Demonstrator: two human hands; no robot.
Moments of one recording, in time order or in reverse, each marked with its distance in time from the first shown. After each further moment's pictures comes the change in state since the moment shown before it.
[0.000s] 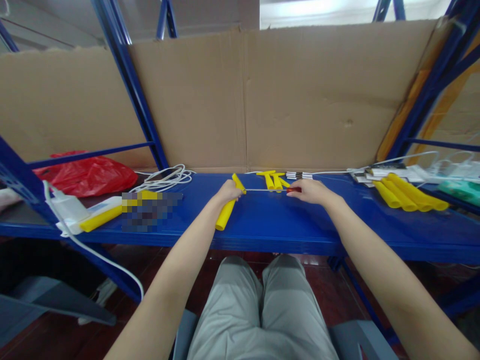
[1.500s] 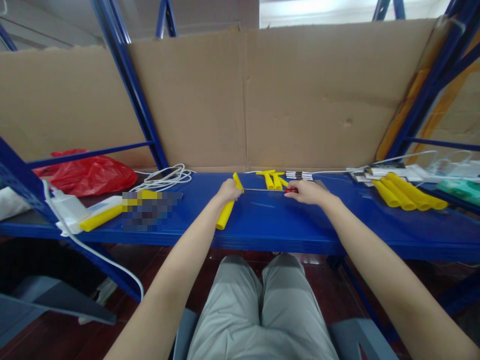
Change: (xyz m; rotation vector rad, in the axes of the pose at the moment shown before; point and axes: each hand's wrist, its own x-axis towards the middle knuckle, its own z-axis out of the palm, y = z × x) left_hand 0.004 0.000 0.000 0.149 0.017 0.024; right_hand 0.002 -0.005 0.007 0.044 0.002 0.004
